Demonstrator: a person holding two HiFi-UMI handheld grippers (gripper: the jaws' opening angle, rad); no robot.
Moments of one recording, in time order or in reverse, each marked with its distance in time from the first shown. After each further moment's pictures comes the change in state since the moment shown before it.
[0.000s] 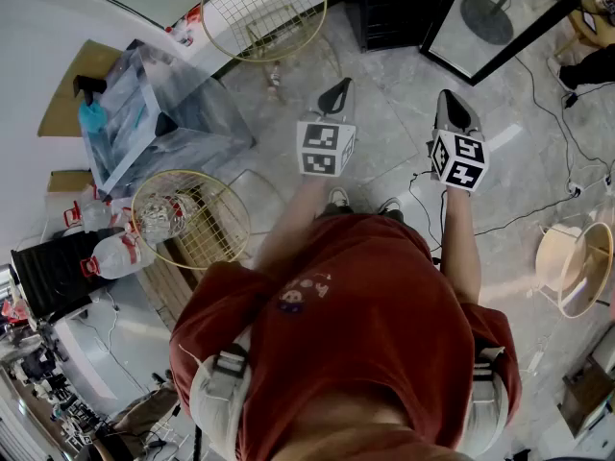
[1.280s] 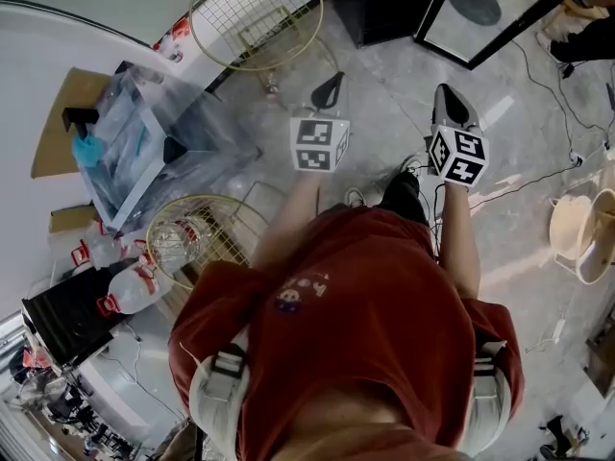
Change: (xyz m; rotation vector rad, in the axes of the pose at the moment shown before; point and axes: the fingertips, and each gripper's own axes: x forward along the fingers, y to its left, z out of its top) left arm -0.001 0.101 -0.011 0.017 0.001 -0.106; right arm 0.042 0.078 -0.001 0.079 -0.017 -0.107
